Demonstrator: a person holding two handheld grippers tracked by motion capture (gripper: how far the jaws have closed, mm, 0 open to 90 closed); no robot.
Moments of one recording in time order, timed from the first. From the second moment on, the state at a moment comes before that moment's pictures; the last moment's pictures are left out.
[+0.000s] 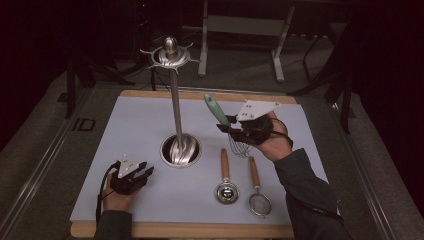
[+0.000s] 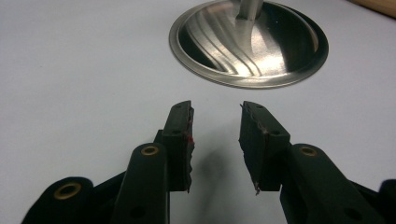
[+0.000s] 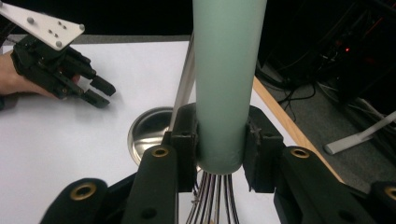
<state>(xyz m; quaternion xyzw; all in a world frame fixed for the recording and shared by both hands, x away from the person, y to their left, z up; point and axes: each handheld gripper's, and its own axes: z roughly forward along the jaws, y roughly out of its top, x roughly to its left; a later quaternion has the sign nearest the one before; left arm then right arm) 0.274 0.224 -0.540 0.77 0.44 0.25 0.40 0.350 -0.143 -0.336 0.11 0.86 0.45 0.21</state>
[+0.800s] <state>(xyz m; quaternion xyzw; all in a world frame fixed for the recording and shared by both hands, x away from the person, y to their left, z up) 0.274 0.224 -0.540 0.77 0.44 0.25 0.40 0.341 -0.116 -0.310 0.09 0.85 0.48 0.22</state>
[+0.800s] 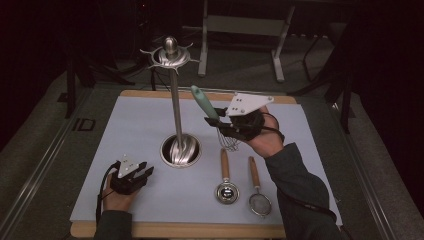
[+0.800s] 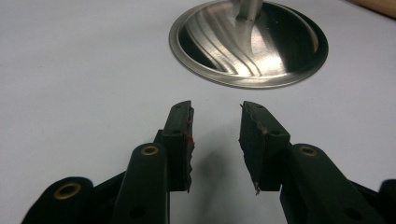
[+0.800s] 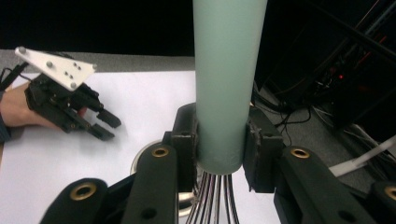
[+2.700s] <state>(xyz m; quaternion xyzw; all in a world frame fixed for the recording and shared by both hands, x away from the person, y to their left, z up) 0.273 0.224 -0.540 0.77 0.44 0.25 0.40 0.358 -0.072 -0.292 0.13 0.84 0.47 0.25</state>
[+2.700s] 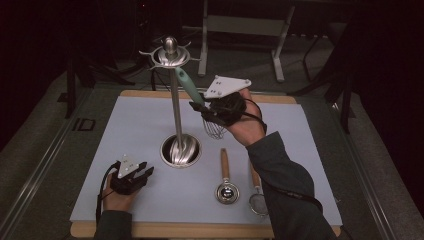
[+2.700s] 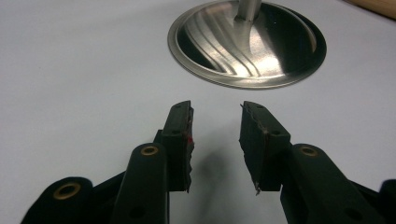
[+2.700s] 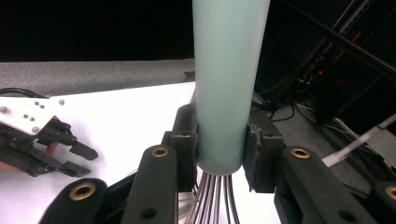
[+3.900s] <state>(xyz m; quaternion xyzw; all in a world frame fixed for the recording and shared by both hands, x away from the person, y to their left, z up) 0.273 0.224 -0.540 0.77 0.44 0.25 0.40 0.349 -0.070 -0.300 0.11 0.85 0.47 0.23</state>
